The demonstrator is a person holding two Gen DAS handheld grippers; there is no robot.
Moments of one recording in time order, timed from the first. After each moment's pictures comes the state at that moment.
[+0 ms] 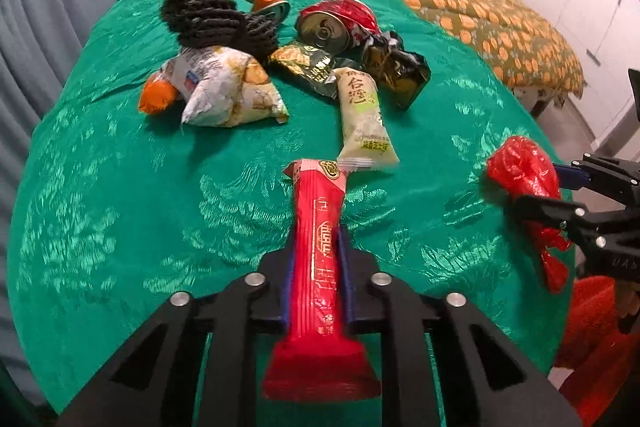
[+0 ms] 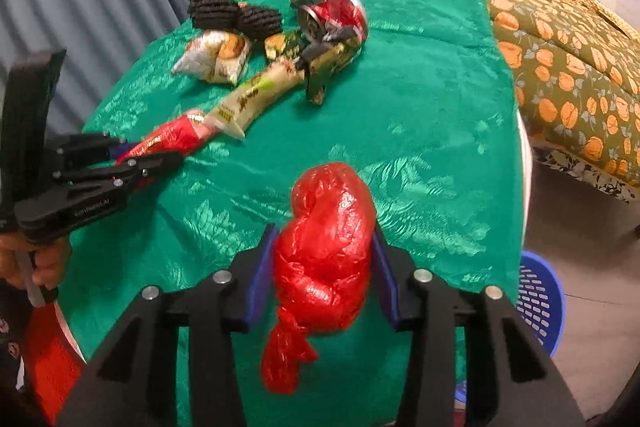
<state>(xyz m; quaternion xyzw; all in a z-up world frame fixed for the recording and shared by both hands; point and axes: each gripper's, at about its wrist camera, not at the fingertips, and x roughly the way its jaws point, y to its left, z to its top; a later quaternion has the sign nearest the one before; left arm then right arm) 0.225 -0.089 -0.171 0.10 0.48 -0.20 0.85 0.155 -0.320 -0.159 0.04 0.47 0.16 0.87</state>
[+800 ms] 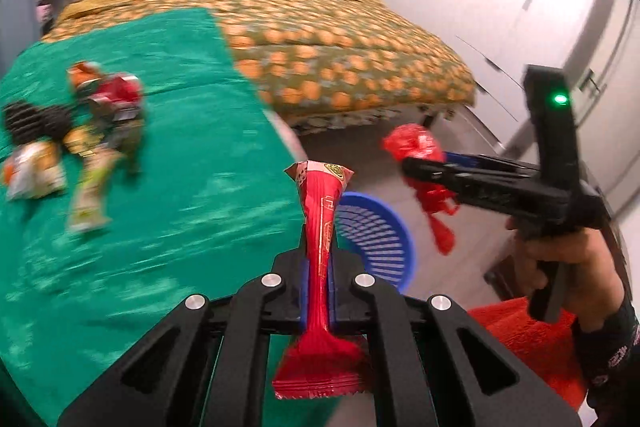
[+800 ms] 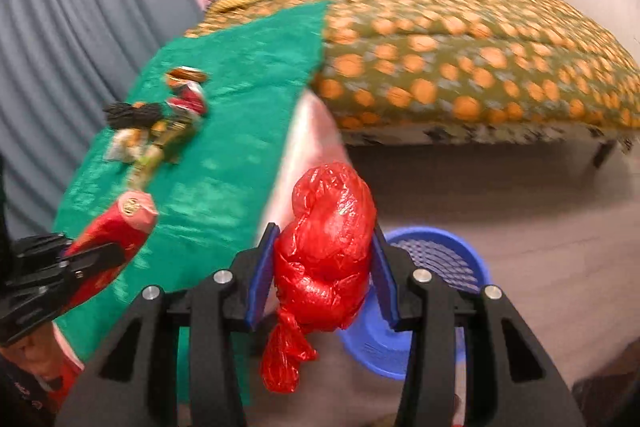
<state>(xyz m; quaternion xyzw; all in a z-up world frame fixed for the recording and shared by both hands) 0.124 -0.267 -0.124 0.06 0.43 -0.38 0.81 0.091 -0.507 -0.145 0.12 0.44 0.02 0.89</state>
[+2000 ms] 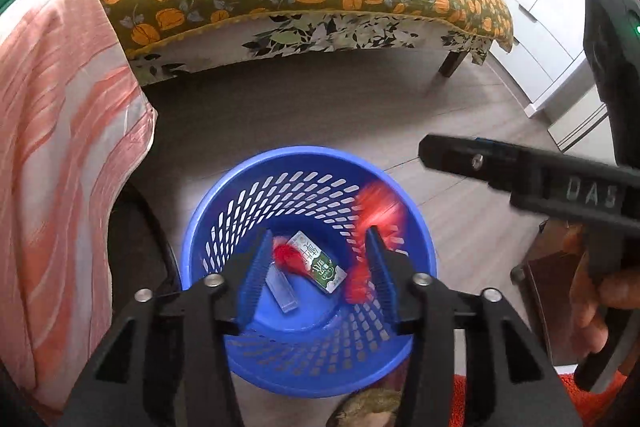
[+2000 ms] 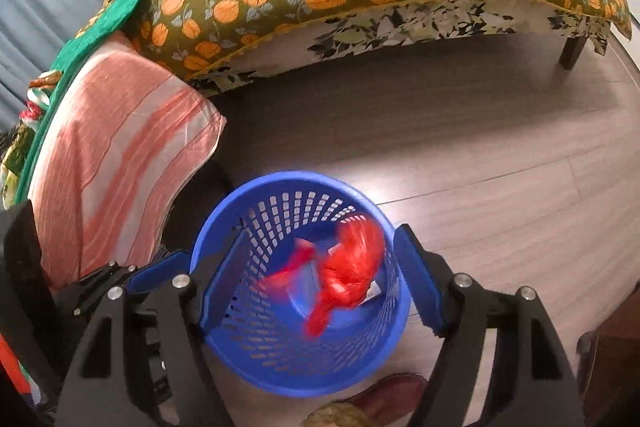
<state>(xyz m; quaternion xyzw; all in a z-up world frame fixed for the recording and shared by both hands) 0.162 -0.465 -0.313 0.09 0.51 -0.34 0.78 0.115 -0.652 -0.288 0.21 0.51 -0.05 0.83</state>
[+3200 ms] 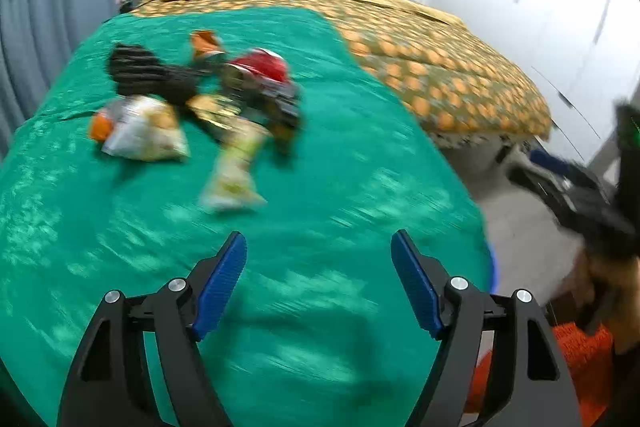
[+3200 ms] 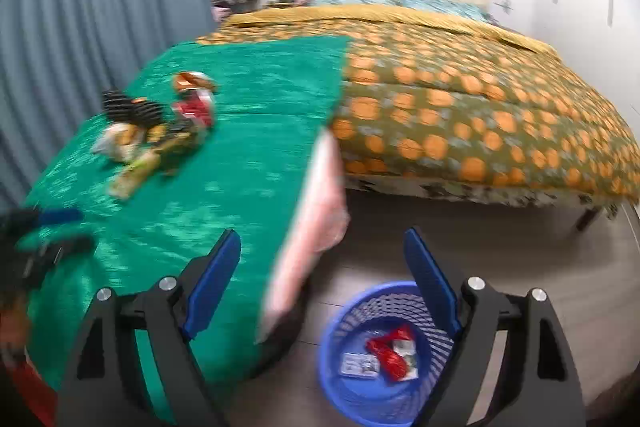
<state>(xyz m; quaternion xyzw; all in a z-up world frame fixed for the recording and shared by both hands) 0.187 -0.155 -0.147 0.03 0.42 -0.23 0.88 0.112 -0.431 -0.135 0.04 0.35 0.05 0.93</state>
